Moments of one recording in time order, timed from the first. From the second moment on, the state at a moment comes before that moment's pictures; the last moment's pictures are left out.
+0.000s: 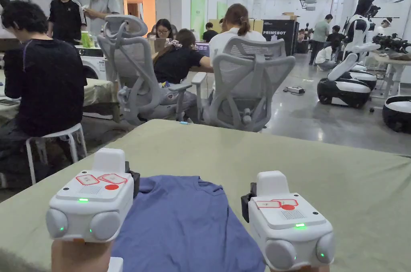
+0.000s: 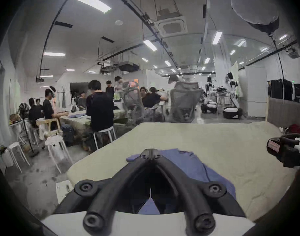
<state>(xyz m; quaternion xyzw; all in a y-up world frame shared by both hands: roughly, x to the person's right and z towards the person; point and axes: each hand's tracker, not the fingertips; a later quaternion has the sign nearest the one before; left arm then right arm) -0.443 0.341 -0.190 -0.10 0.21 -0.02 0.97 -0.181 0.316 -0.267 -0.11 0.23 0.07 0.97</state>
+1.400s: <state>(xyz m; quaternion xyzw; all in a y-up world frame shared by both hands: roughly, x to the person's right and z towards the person) -0.236 0.276 -0.521 -0.38 -0.09 0.02 0.92 0.013 0.268 -0.376 -0.20 0.09 0.04 0.97</state>
